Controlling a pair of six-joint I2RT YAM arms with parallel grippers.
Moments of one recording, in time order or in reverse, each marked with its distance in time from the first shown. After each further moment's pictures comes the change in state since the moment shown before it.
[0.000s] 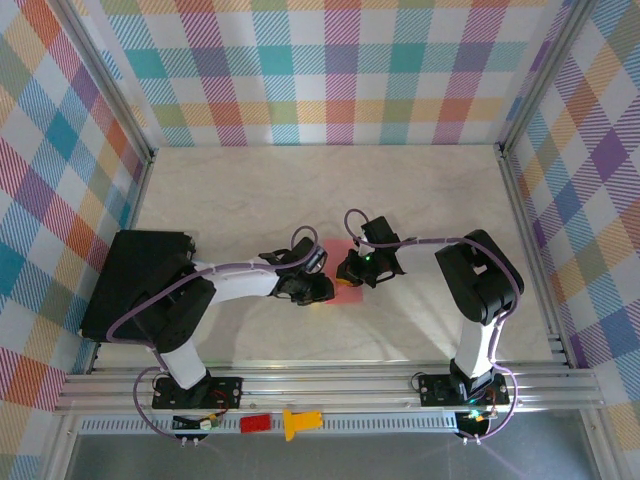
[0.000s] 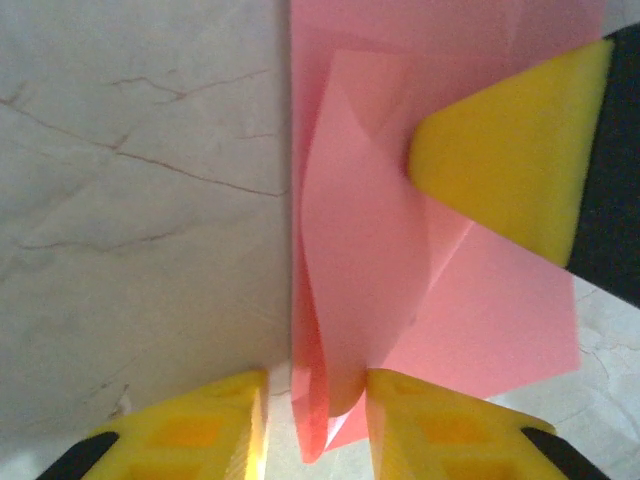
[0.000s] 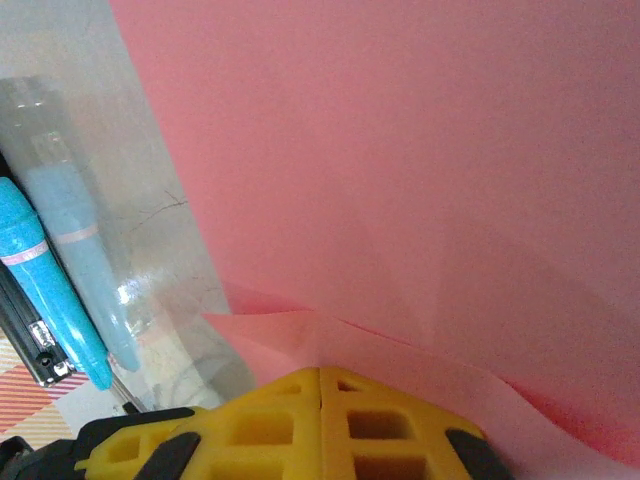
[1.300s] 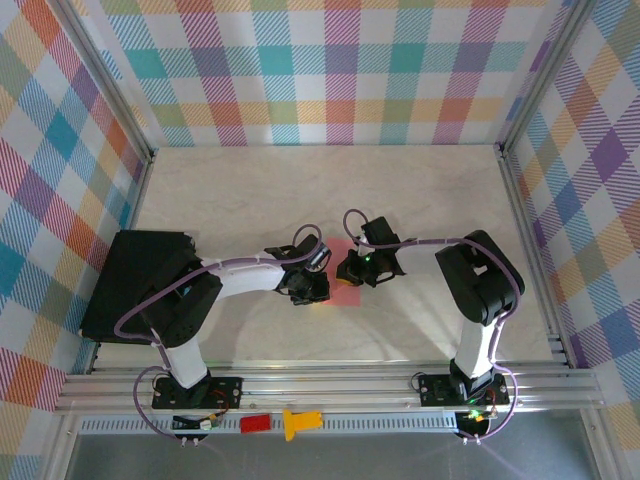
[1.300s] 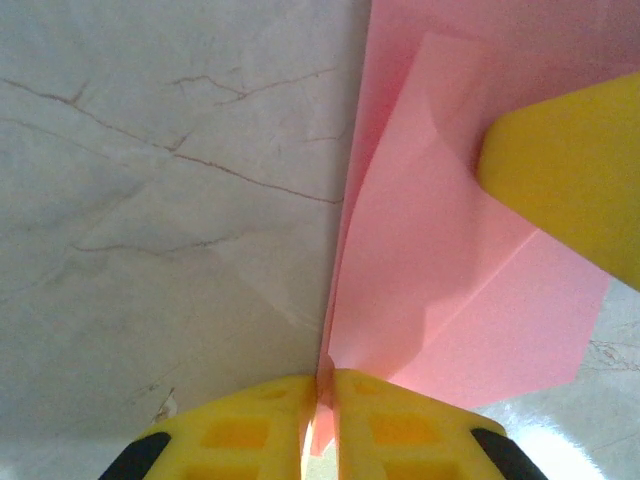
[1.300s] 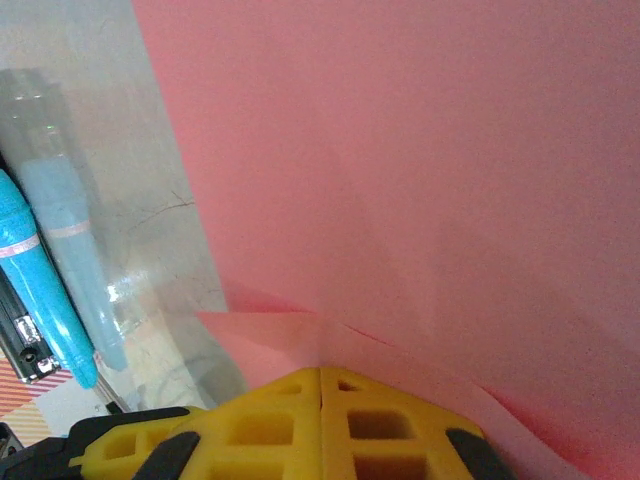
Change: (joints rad) left arm 0.000 0.048 0.068 -0.119 -0.031 0.006; right arm 0.000 -0.005 -0.007 0.015 0.014 -0.043
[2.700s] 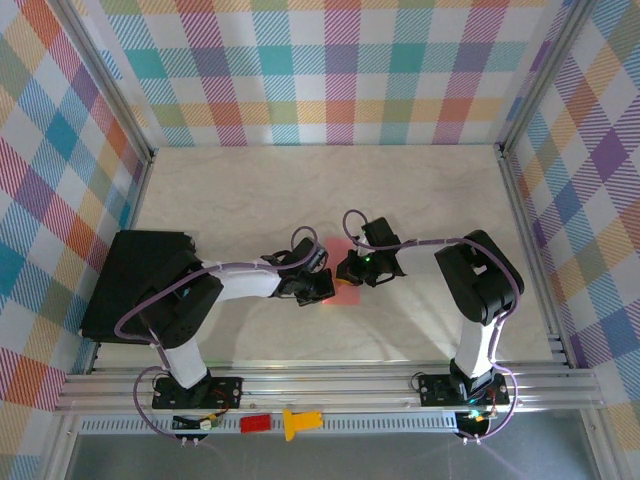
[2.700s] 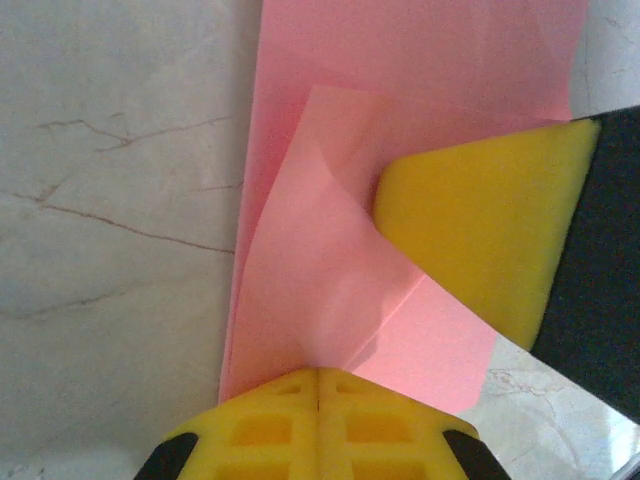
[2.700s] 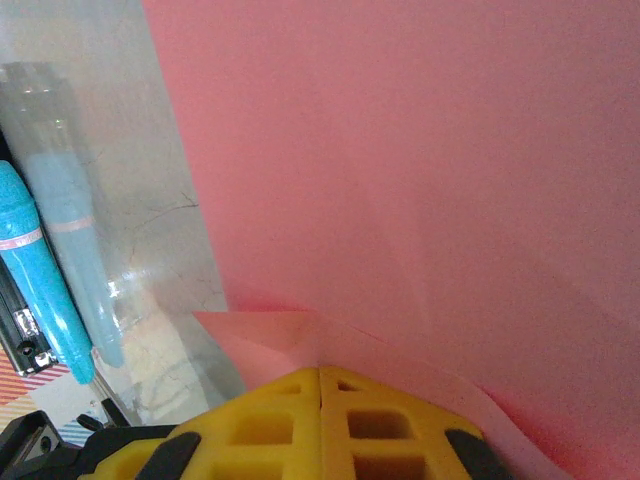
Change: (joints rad) left arm 0.018 -0.016 -0.097 0.261 0.058 -0.116; right arm 0.000 0.006 -0.012 0.034 -0.005 -0.021
